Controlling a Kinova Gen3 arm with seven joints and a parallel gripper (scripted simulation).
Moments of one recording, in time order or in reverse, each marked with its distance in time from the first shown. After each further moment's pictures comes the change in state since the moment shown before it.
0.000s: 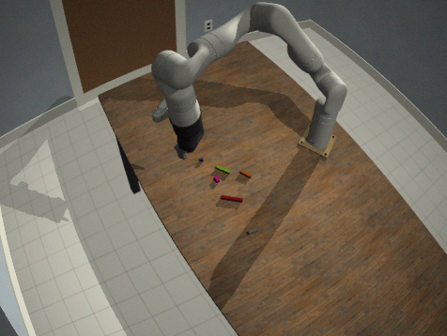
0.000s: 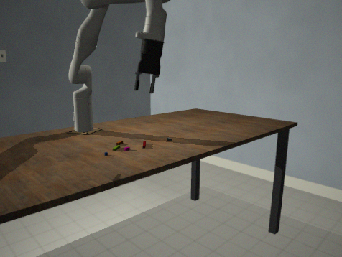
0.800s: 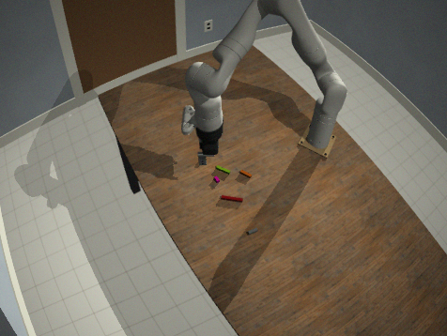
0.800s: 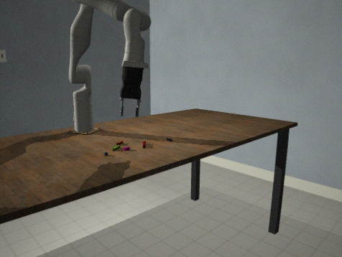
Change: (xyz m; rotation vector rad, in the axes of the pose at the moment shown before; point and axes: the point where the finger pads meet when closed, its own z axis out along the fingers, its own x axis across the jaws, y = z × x) arm 0.048 0.013 0.103 0.060 -0.039 -0.441
